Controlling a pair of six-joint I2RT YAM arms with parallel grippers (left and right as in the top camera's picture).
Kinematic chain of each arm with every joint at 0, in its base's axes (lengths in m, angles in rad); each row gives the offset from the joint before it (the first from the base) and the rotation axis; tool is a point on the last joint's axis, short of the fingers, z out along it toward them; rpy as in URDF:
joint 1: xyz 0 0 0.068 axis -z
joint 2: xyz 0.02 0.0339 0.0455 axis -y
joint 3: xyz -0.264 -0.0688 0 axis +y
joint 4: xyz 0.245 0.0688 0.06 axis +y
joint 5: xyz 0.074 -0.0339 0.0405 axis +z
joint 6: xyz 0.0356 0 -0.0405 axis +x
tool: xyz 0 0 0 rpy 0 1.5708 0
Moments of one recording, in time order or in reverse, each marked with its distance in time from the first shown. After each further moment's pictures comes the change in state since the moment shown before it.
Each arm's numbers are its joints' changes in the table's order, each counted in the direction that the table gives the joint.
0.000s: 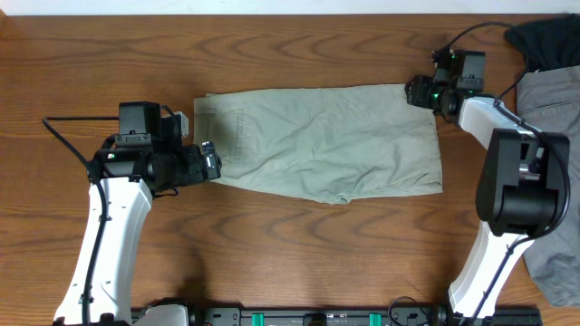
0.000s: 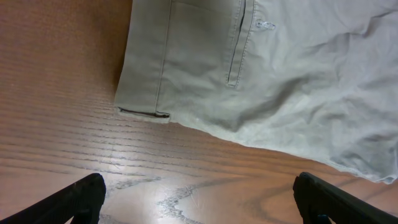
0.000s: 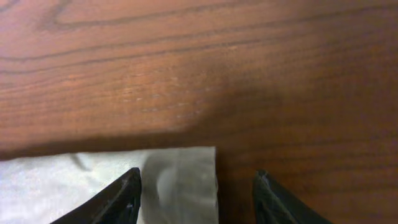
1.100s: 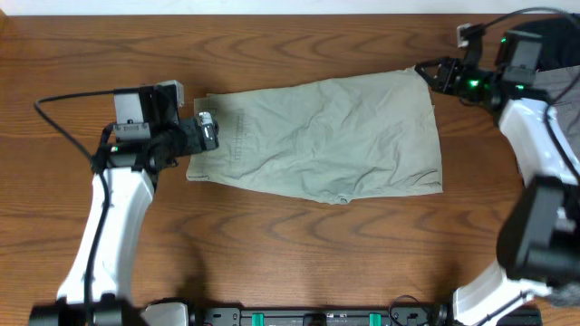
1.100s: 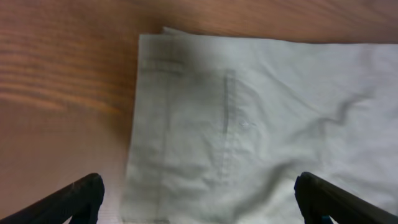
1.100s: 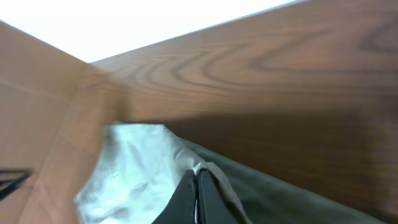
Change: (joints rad) left arm -0.014 -0.080 -0.001 -0.354 0.000 0.021; right arm 0.096 0.337 0.005 0.209 0.574 0.024
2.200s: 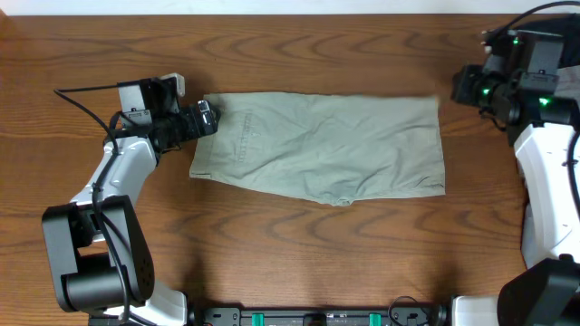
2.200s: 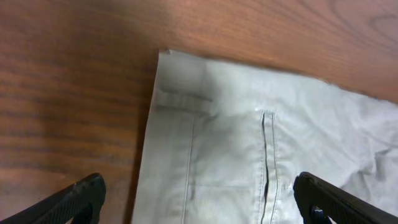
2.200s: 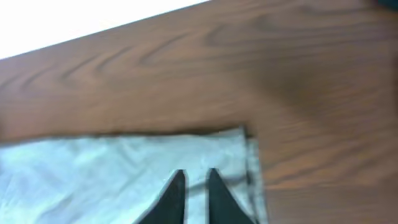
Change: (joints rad) left arm -0.076 -0.322 0.000 -0.304 -0.192 -0.001; right arm -0.039 0.253 -0.002 0.299 -0.642 -0.007
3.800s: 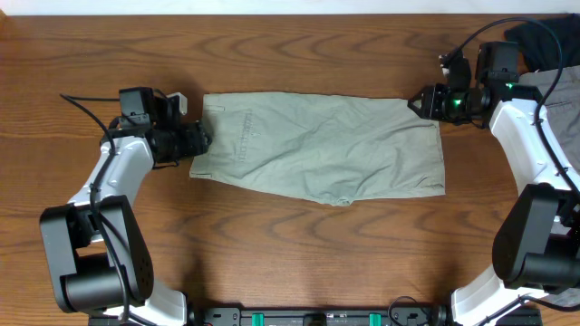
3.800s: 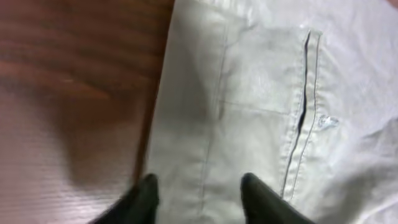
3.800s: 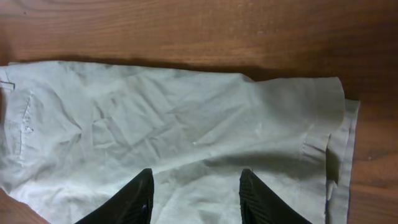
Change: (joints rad) left arm -0.009 0.000 -0.006 0.242 0.034 0.067; right arm -0.030 -0.252 0.000 0.058 0.285 -0.144
